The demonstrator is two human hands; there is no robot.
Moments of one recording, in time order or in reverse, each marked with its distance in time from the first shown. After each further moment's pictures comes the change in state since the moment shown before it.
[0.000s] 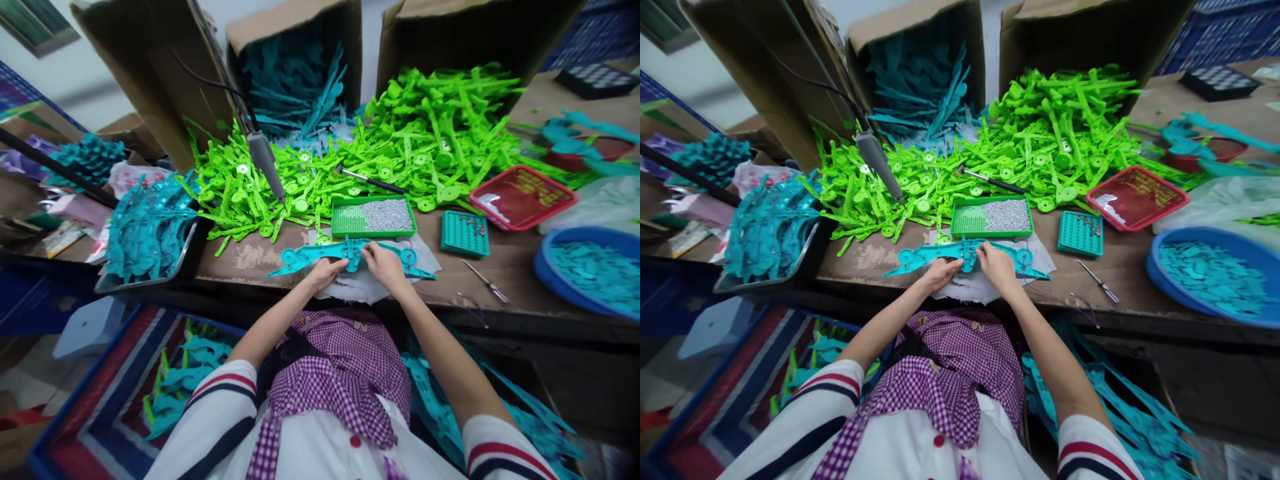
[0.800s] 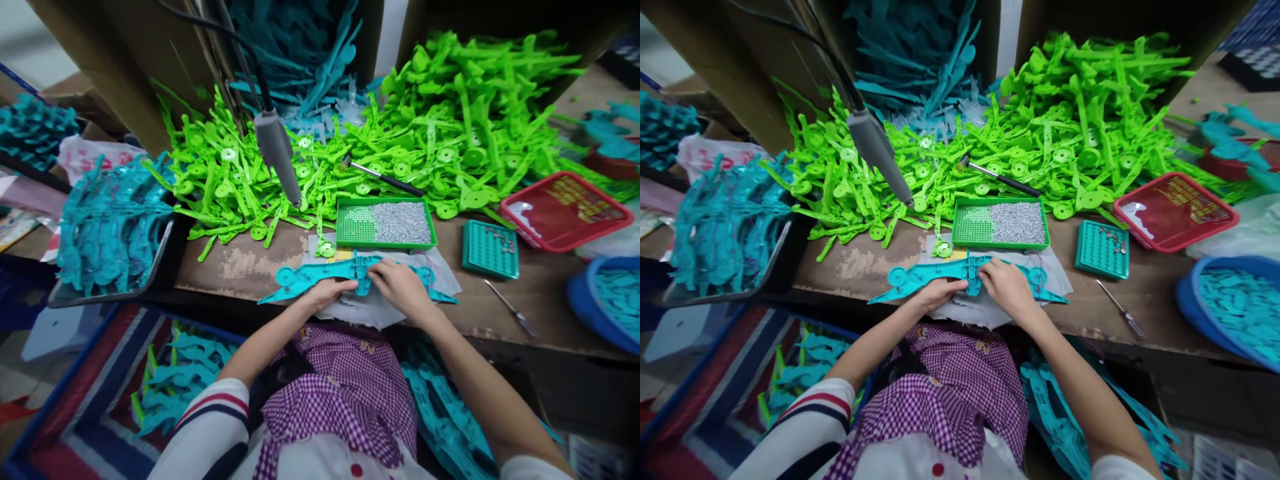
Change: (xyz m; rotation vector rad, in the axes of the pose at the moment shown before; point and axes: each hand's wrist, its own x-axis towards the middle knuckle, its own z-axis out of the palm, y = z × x) left_hand 0.002 0.001 -0.008 0.027 -0.075 -0.197; right_hand 0.008 0.013 -0.013 0.006 -0.125 -0.194
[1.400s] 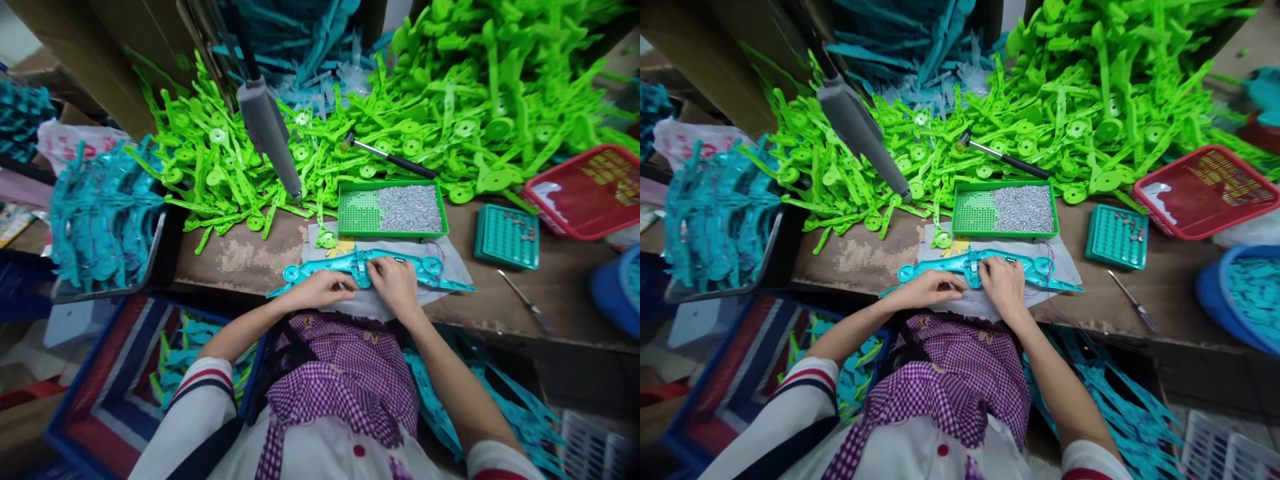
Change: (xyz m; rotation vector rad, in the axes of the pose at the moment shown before) left_hand -0.030 0.046 -0.018 0.973 -0.285 0.040; right_hand 0.003 -0.020 0.033 -0.016 0.018 0.347
